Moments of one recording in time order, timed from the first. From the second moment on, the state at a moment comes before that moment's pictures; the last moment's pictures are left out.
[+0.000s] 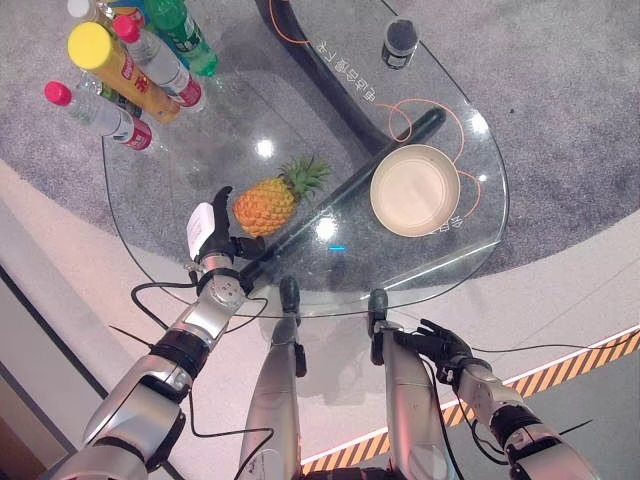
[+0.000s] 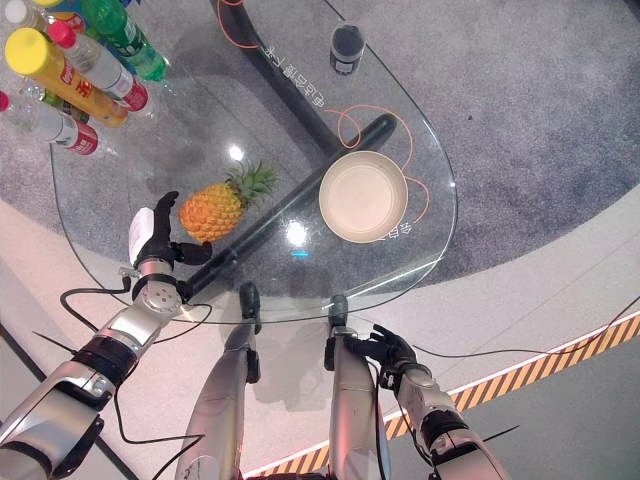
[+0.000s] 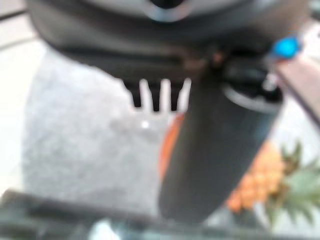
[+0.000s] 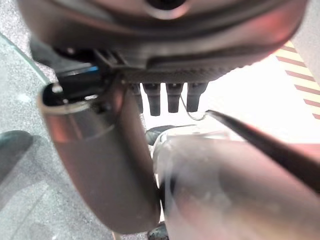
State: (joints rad) left arm -0.67 0.55 -0.55 0.62 -0.12 0.17 0.55; right arm -0.35 -0.35 0.29 0.96 0.66 0.09 -0.04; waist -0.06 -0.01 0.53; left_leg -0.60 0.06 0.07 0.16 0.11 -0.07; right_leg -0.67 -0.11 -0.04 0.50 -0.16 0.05
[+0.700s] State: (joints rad) left arm -0.77 0.60 -0.63 0.65 -0.07 0.17 0.43; right arm -0.37 -0.35 0.30 0.96 0.66 0.09 -0.02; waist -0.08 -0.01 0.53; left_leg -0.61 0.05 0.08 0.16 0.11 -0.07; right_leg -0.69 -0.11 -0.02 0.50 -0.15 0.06
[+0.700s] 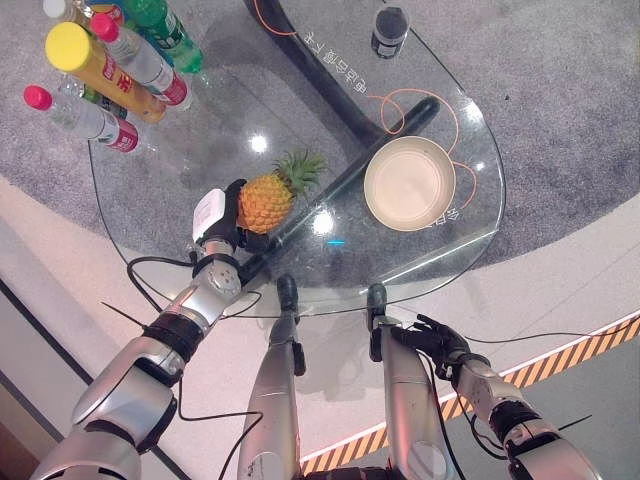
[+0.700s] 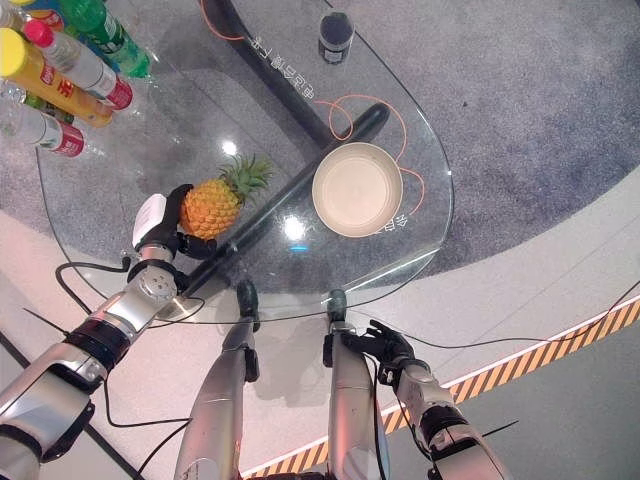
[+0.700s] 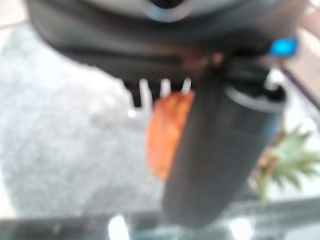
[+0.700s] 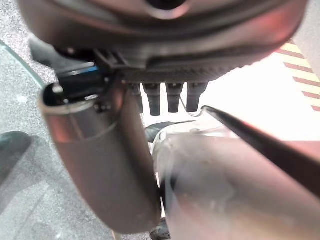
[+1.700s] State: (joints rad) left arm -0.79 0.60 -0.62 0.68 -0.07 0.16 0.41; right arm -0.38 -0.34 0.30 0.98 0.66 0.09 -0.02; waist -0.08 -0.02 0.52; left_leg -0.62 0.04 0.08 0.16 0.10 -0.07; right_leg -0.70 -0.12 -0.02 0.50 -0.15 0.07
